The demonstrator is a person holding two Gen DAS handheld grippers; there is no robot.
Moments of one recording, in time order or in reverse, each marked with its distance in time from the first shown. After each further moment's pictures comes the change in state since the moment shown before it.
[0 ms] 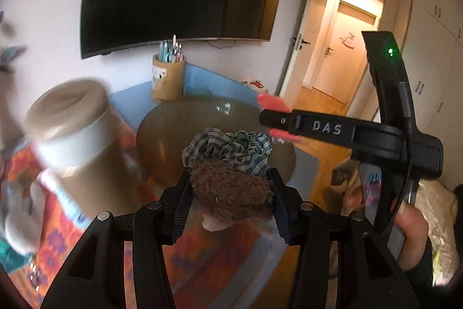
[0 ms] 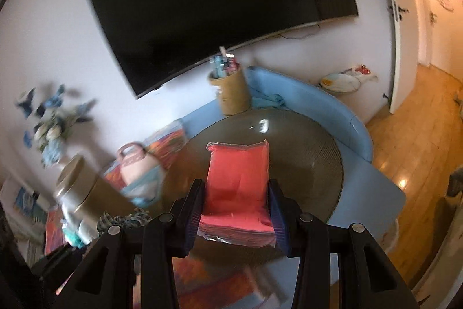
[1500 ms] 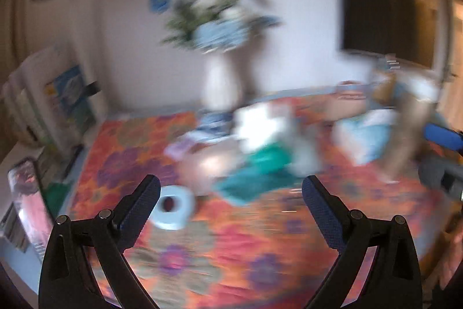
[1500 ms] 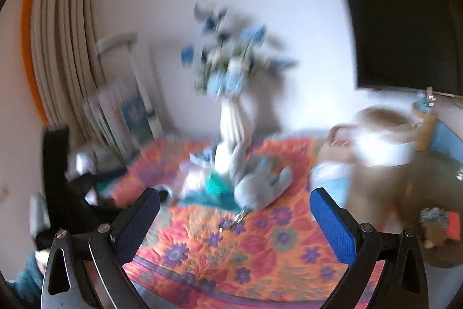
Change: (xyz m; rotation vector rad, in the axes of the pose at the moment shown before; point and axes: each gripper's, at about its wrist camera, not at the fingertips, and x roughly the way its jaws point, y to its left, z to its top) left arm -0.202 0.216 -0.140 -0.268 -0.050 0.827; right arm -0.020 0.273 -0.138 -0.555 -0.005 0.521
